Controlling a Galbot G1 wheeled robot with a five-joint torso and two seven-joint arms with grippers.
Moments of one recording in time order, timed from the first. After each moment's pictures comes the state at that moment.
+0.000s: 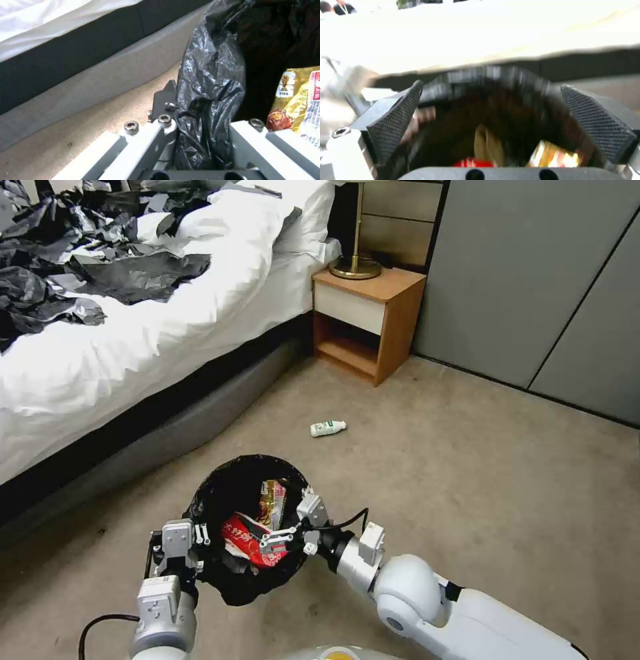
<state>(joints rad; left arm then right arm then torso) 1.88 -1.50 -0.55 -2.34 0.03 0.27 -0.23 -0.98 0.98 -0.39 2.02 0.56 0.04 -0.02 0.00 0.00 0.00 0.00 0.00</state>
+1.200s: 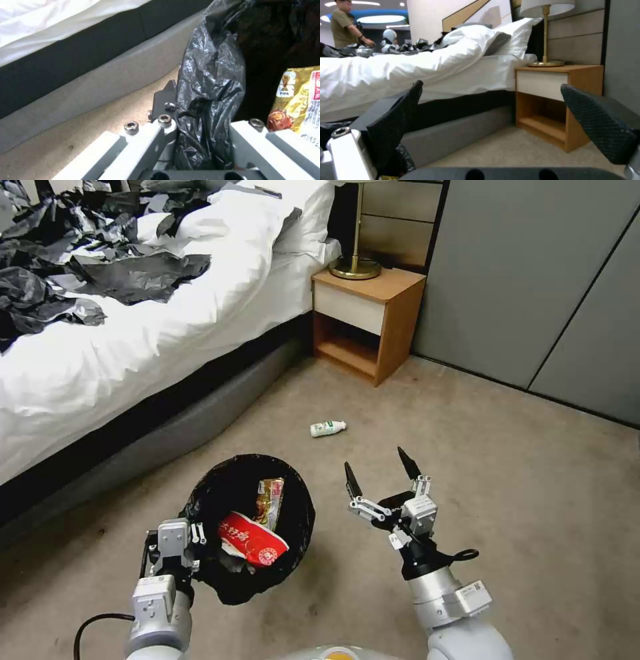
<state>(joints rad) 1.88 -1.48 -0.56 -2.35 0.01 0.26 -0.23 -1.59 1.21 0.14 2.17 0.11 0.30 0.16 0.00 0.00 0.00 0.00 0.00</state>
